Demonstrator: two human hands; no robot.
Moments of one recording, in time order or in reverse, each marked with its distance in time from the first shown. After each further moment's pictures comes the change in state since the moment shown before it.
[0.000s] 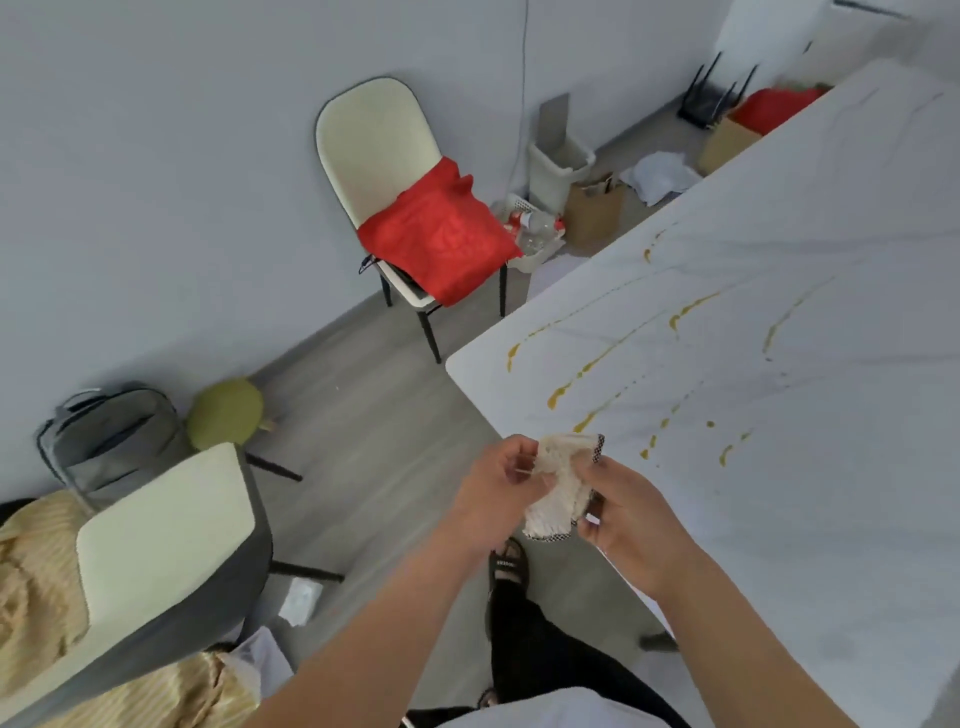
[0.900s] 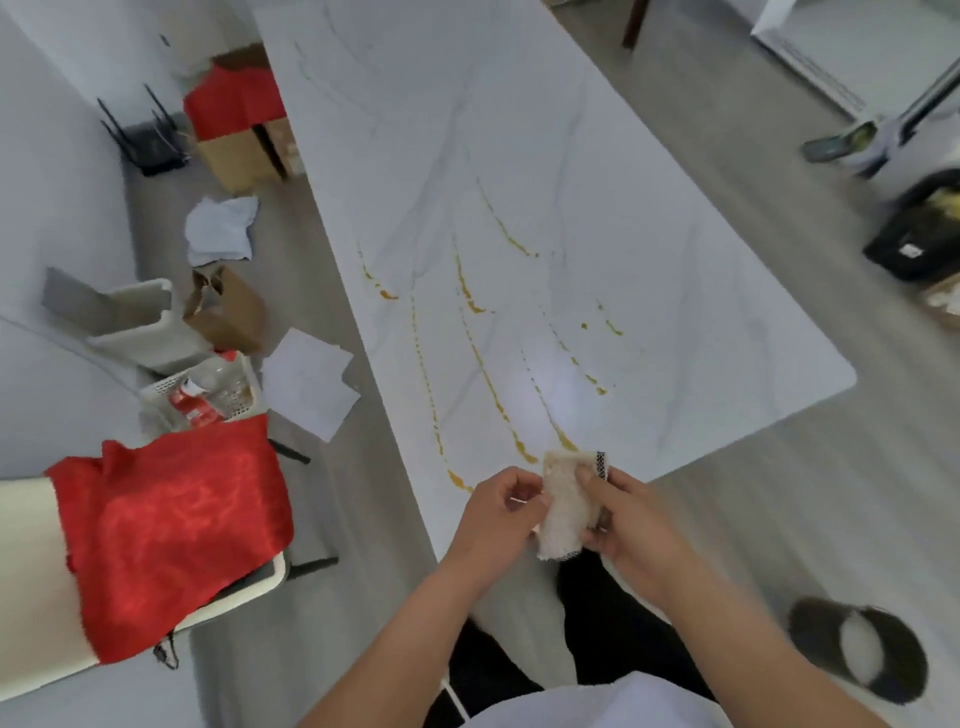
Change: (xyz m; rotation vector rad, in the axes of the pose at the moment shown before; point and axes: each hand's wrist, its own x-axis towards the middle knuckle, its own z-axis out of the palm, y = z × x) left_hand 0.268 0.099 -0.101 0.640 -1.087 -0.090; right_hand 0.148 -0.039 0.167 0.840 1.002 -0.349
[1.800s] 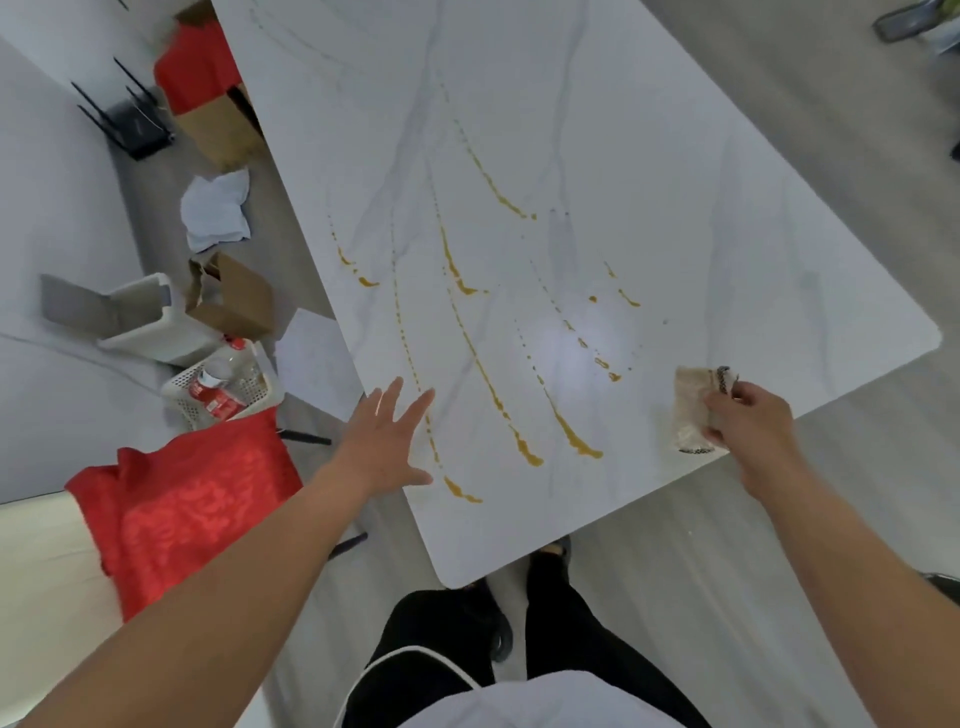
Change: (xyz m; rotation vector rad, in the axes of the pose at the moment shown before) left_hand 0.149 -0.012 -0.136 1.442 -0.162 -0.102; right_hand 0.157 -0.051 -0.151 -0.264 0.546 -0.134
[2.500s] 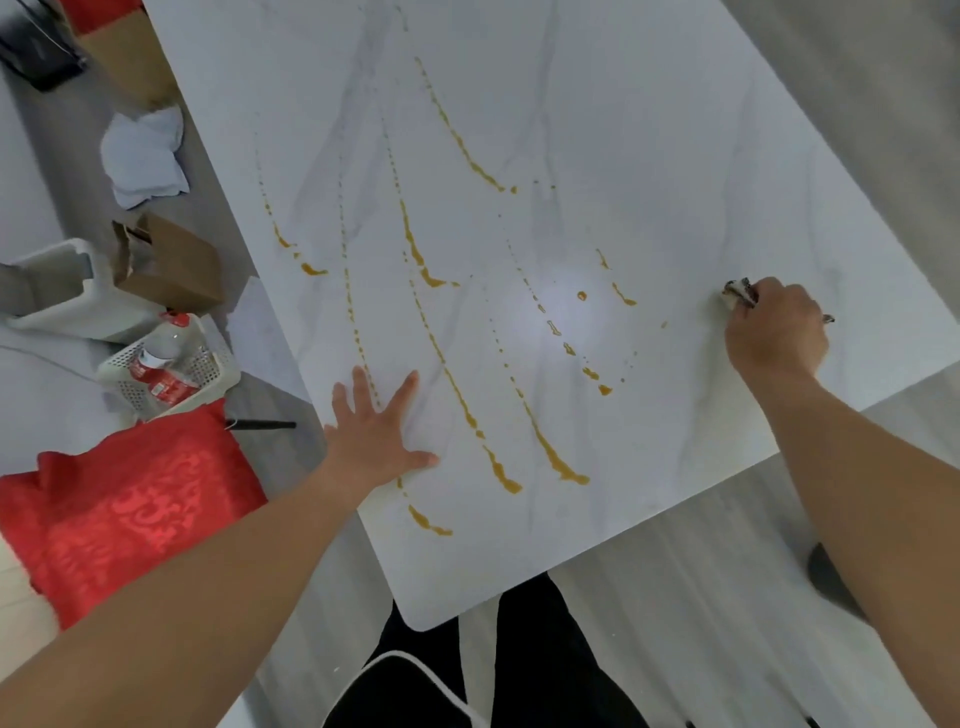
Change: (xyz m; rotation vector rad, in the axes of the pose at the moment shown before) left_hand 0.087 0.023 0.013 -0.156 -0.070 -0.218; right_hand 0.144 -0.062 0.020 -1.014 0.342 -0.352
